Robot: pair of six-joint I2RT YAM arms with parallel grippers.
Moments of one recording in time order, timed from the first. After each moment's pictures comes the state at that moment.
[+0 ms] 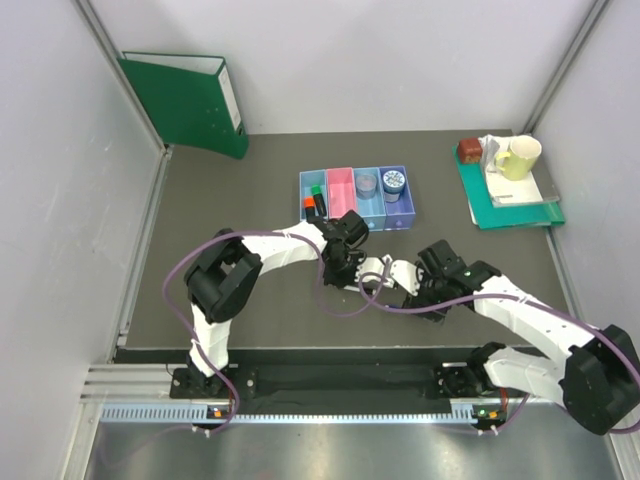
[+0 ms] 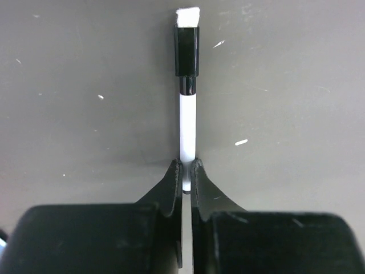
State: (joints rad) left arm -0.84 1.95 1.36 -0.72 0.32 0.90; right arm 0.57 1.08 0.60 -0.70 -0.05 -0.69
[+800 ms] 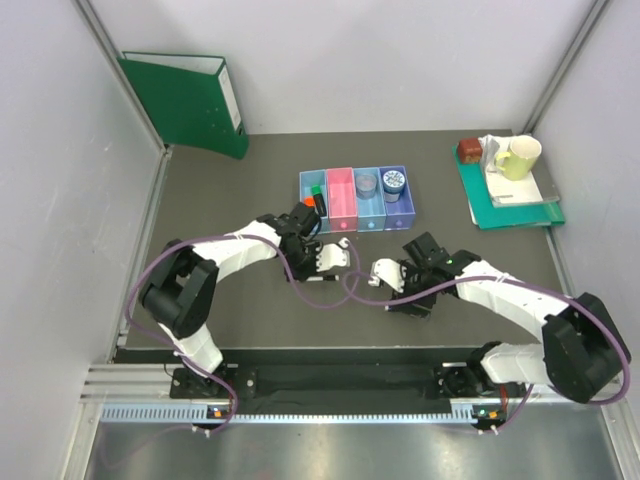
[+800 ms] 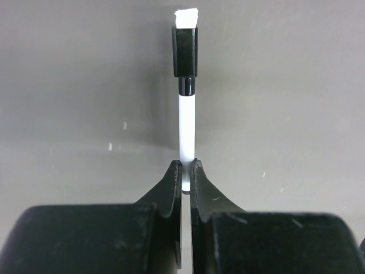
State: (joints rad) left arm -0.64 1.72 1.11 -0.69 0.28 0.87; right arm 0.60 1.24 0.67 -0.64 -0.17 -0.74
